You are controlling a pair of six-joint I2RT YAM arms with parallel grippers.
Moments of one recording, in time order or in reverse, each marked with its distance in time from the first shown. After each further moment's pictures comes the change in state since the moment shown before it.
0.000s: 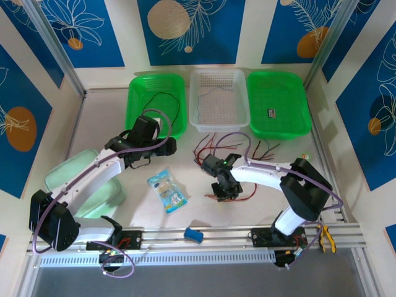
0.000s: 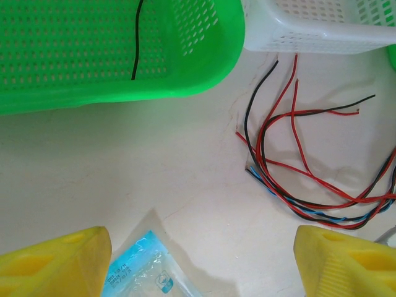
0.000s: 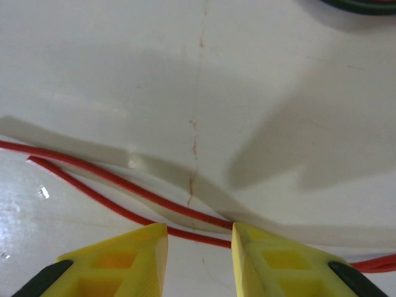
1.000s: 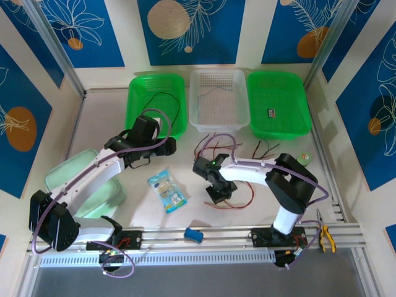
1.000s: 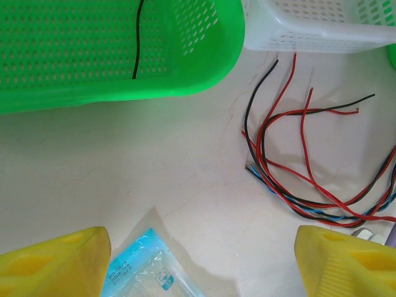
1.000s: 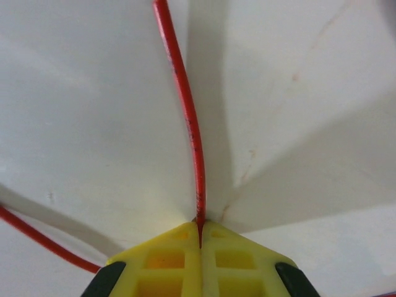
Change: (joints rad) left arm 0.000 -0.002 0.008 -0.013 0.000 0.000; right arm 0.069 0.115 0.093 -0.044 0.038 -0.175
